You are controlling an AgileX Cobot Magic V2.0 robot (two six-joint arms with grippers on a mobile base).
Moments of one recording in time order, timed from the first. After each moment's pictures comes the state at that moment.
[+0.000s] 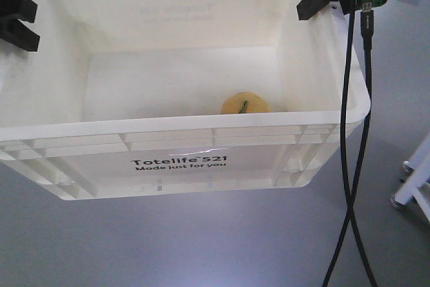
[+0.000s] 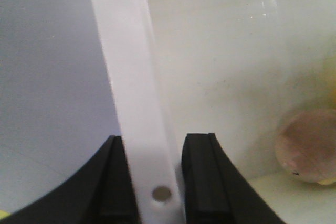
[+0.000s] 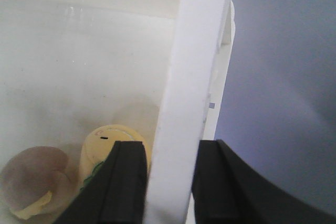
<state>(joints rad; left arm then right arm) -0.07 1.38 -1.51 -0.22 1.26 0.04 0.30 1.64 -1.83 0.16 1.30 0.04</state>
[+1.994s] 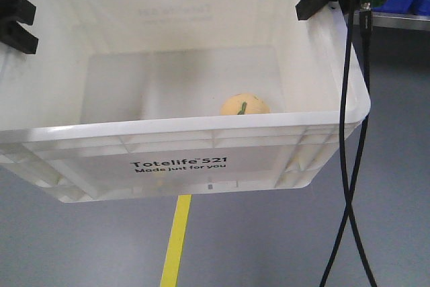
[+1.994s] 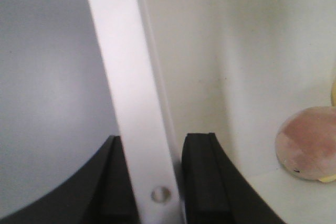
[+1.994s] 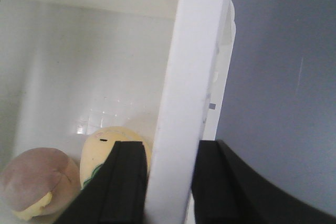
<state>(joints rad) -0.07 1.38 -1.51 -0.22 1.28 0.04 0.30 1.64 -1.83 0.17 1.30 0.04</state>
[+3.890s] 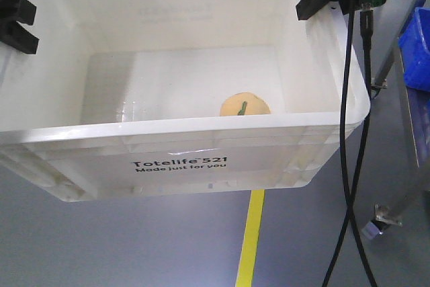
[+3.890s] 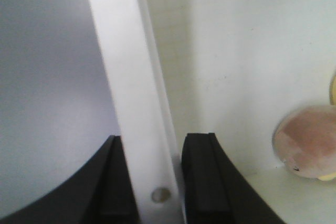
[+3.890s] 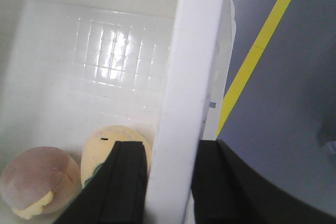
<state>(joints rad) -0.07 1.38 -1.51 -0.22 1.28 0.04 0.30 1.64 -1.83 0.17 1.30 0.04</state>
